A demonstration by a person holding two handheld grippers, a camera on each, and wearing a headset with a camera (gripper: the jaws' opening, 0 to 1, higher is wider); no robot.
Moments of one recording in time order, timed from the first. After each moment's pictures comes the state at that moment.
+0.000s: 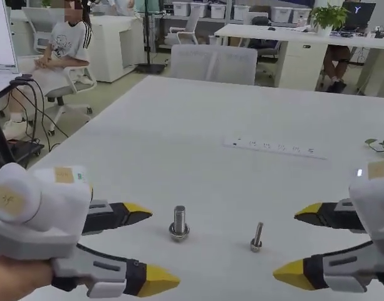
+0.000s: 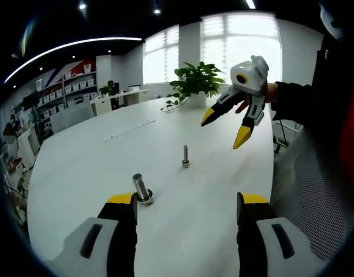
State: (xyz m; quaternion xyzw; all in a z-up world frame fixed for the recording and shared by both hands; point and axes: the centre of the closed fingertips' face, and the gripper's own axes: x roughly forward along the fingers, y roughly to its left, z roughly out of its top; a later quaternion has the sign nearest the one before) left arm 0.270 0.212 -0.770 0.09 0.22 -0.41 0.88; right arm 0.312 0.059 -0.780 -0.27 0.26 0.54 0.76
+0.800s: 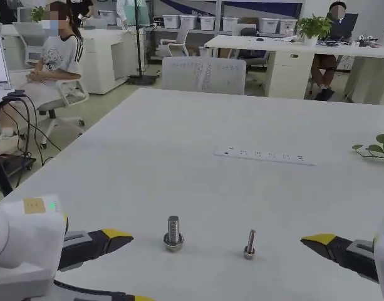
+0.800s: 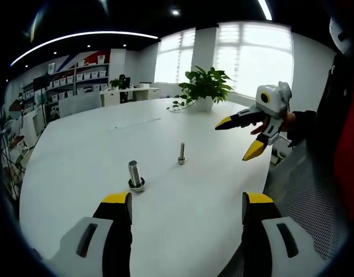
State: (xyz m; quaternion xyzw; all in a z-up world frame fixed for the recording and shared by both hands) left arm 0.244 0.215 -0.773 0.03 0.23 -0.38 0.89; right arm 0.279 0.055 -0.780 -0.18 0.20 0.48 0.83
